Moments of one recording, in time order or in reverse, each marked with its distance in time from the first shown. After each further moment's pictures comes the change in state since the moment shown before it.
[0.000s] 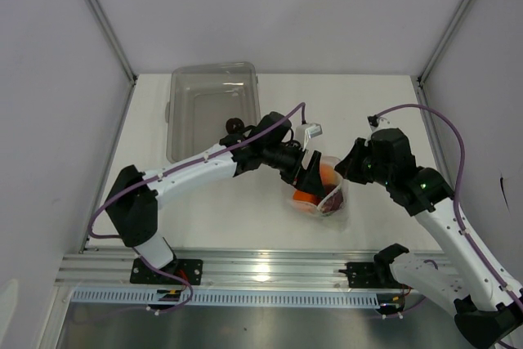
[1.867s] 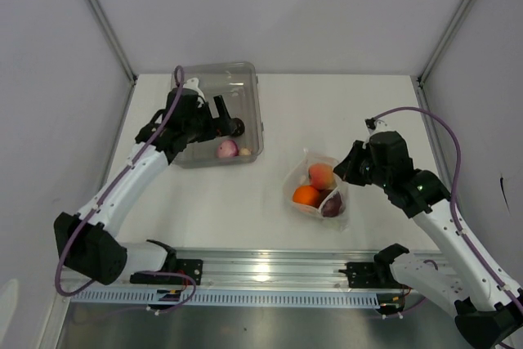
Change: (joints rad) left arm 0.520 -0.374 -0.137 -0.180 -0.644 -0.056; right arm 0.000 -0.013 -0.050 0.037 -0.004 -0.019
